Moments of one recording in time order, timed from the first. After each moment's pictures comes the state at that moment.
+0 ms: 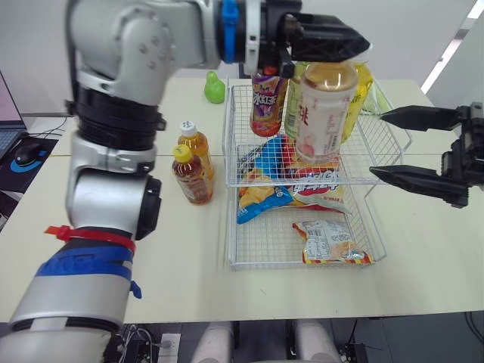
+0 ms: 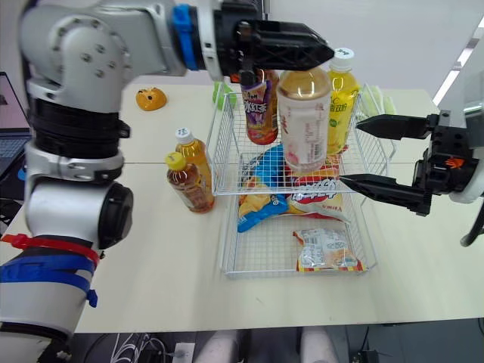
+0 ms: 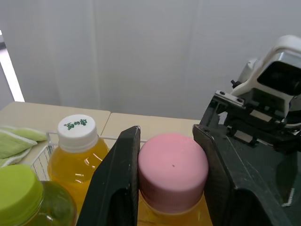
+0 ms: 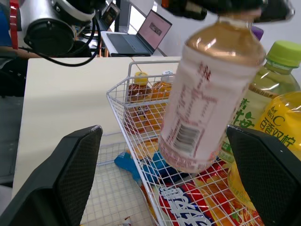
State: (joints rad) left arm -1.52 0.40 -0.16 0.31 -0.69 0.94 -0.95; right arm -0.48 -1.12 -0.51 -0.50 1.06 0.86 0.96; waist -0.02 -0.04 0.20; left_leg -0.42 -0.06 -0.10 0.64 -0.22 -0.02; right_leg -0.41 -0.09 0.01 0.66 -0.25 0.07
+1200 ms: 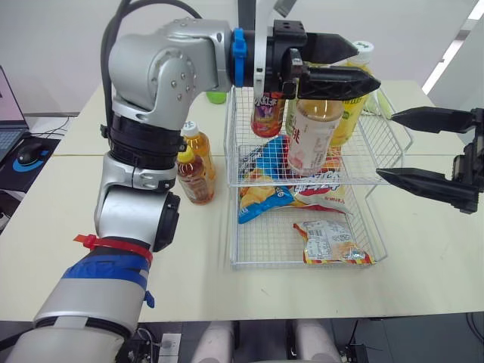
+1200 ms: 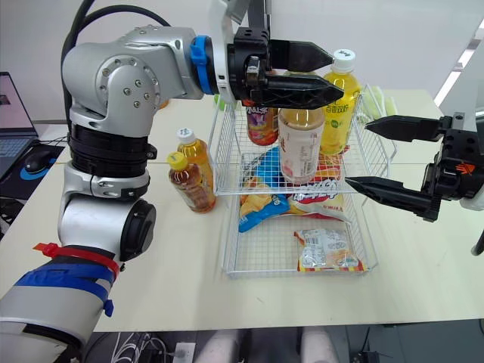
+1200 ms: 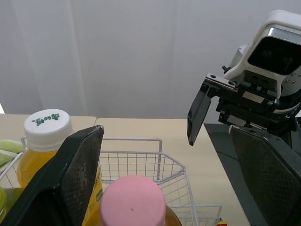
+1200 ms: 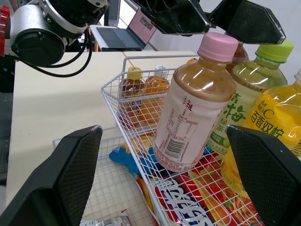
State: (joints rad) left arm -1.44 0.35 -0.09 0.25 -0.61 0.93 -1.06; right arm -0.40 -1.14 -0.57 -0.54 1.09 0.86 0.91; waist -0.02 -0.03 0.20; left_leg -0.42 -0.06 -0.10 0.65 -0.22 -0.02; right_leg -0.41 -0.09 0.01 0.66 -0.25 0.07
